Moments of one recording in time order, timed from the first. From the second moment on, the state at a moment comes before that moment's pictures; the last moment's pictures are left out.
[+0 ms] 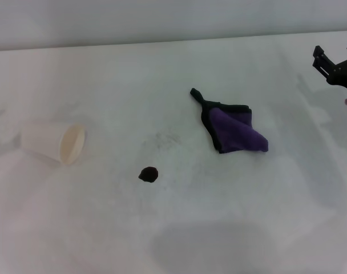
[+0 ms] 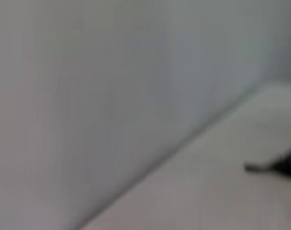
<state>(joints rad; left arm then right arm) -0.37 -1.82 0.79 0.89 -1.32 -1.48 1.78 0.38 2.03 1.75 0.24 -0.16 0.91 -2.76</state>
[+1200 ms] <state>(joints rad) -0.58 -2.07 1.13 1.26 -0.41 -1.38 1.77 0.35 2.03 1.73 0.23 -0.16 0.91 -2.70</state>
